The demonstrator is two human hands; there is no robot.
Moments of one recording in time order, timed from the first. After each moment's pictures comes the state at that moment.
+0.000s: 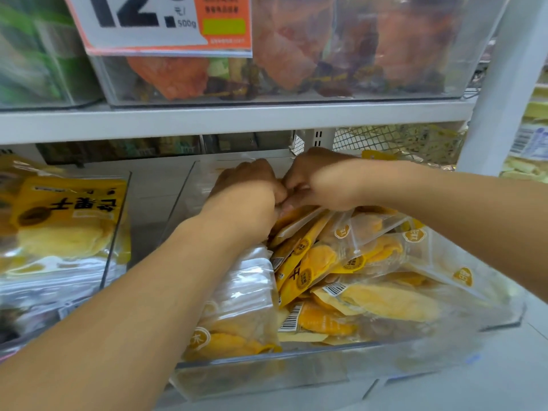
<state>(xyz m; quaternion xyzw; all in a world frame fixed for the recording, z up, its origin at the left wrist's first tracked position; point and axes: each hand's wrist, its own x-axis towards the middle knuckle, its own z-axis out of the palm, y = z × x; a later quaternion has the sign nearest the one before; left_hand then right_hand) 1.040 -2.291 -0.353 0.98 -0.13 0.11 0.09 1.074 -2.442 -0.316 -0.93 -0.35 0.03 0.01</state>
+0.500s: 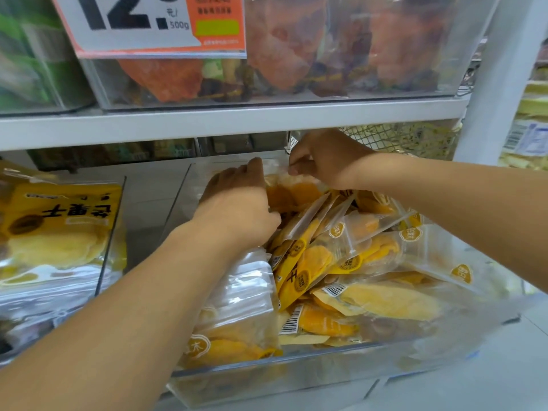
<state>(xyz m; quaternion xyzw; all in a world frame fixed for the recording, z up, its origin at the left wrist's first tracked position) 1.035 -2.289 -0.358 0.99 -0.05 0.11 0.11 1.107 -2.460 -0.323 -0.95 -0.28 -0.07 0.12</state>
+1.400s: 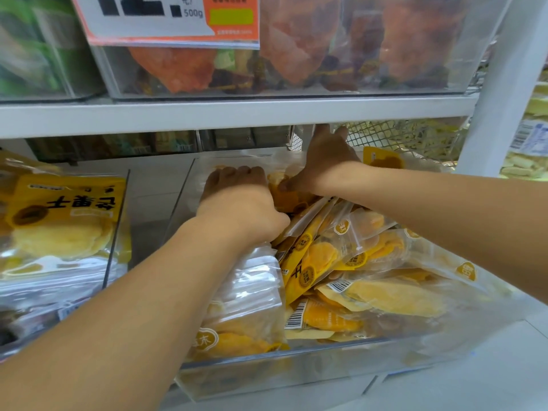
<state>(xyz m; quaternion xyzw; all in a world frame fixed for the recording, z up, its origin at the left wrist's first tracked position) 1.029 -2.292 -0.354 0.99 -0.02 0.08 0.07 1.089 -2.425 -0.333 -0.99 -0.01 -0.09 0.14</state>
